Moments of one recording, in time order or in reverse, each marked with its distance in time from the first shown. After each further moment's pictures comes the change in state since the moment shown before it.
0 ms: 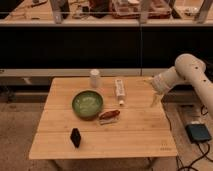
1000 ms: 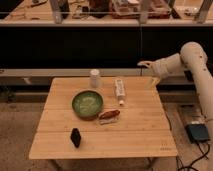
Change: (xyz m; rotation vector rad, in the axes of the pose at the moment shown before) arm 0.016 -0.113 -0.028 0.250 -0.160 0.146
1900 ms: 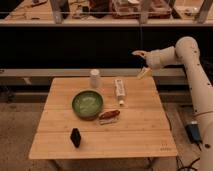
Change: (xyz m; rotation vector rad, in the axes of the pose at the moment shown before) arm -0.042 -0.041 0.016 0.106 -0.050 0.060
